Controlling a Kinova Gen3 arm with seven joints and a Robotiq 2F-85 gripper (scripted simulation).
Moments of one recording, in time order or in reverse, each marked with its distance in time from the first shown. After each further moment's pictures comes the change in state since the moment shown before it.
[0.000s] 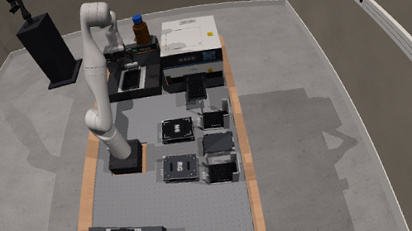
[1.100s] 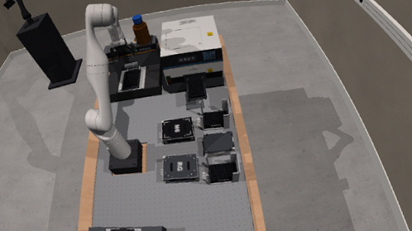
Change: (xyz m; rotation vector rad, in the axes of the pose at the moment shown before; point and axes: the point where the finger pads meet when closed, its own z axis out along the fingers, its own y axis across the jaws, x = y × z) arm -0.052 0.001 0.000 0.000 0.002 0.000
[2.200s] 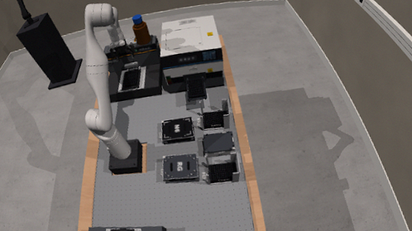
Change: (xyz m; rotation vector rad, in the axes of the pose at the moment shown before) arm 0.007 0.000 0.000 0.000 0.001 0.000
